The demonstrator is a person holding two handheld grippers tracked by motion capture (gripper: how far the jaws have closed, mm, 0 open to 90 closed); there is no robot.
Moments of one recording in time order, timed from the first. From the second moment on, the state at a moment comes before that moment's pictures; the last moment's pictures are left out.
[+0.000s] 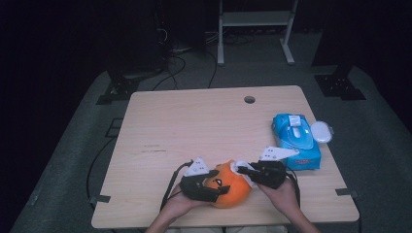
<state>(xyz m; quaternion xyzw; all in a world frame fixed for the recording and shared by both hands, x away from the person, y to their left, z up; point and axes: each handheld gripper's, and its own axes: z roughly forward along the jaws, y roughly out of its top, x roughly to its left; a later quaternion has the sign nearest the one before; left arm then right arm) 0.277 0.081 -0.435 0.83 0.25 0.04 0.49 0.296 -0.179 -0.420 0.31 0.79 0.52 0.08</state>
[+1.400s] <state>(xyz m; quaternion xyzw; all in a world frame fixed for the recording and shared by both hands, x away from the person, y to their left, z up) 0.294 0.045 -0.417 0.85 0.26 0.06 0.45 0.280 -0.281 -0.440 0.34 0.81 0.46 0.10</state>
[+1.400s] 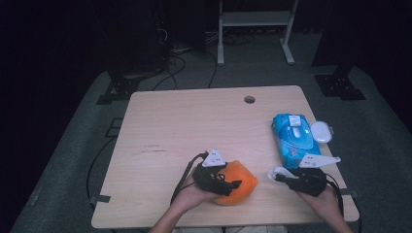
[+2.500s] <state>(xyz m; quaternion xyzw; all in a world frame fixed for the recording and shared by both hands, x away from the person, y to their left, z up) 0.315 0.066 -0.399 0.83 0.27 0.16 0.46 0.287 -0.274 -0.442 0.34 0.82 0.43 0.13</state>
